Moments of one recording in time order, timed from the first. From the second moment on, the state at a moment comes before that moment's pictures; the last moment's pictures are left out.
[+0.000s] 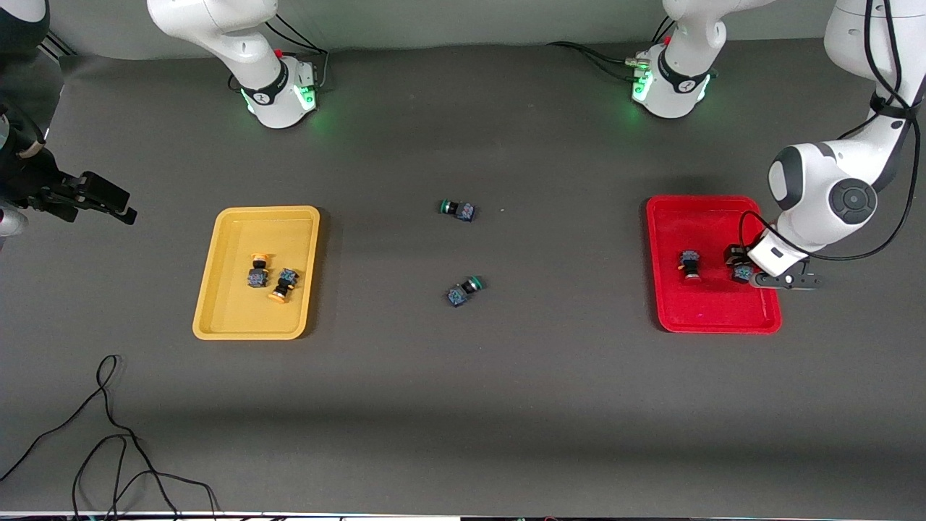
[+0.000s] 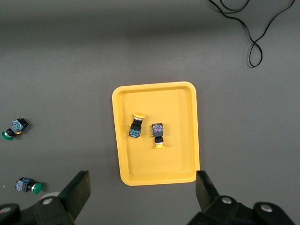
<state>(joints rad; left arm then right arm) 0.22 0.28 -0.05 -2.35 0.13 2.60 0.12 0.19 -0.03 -0.18 -1.61 0.01 1.61 0.11</state>
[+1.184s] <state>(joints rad) 0.10 -0.02 -0.11 -1.81 0.01 1.71 0.08 0.19 -0.03 -0.18 -1.58 0.01 1.61 0.11</state>
